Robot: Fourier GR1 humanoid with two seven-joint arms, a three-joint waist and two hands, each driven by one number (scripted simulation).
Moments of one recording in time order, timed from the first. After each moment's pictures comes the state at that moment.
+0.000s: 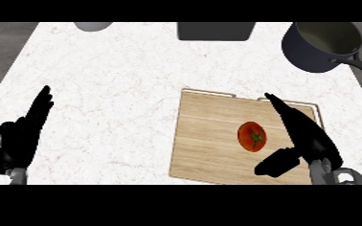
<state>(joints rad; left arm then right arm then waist) 0.04 0.42 0.00 -1.52 0.04 0.15 0.11 -0.14 -0.41 0.32 -1.87 0.37 0.23 0.93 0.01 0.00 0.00</state>
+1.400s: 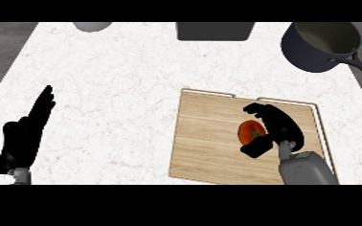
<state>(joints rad) 0.03 0.30 0.11 -1.56 -0.09 0.04 0.14 -0.19 -0.21 0.24 -1.53 0.60 0.33 0.74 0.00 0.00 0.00</state>
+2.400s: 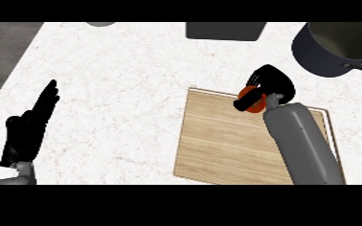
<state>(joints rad) -0.01 0.27 0.14 -1.56 -0.12 -0.02 0.14 -0.55 -0.14 0.07 -1.18 0.79 0.24 0.85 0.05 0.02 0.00</state>
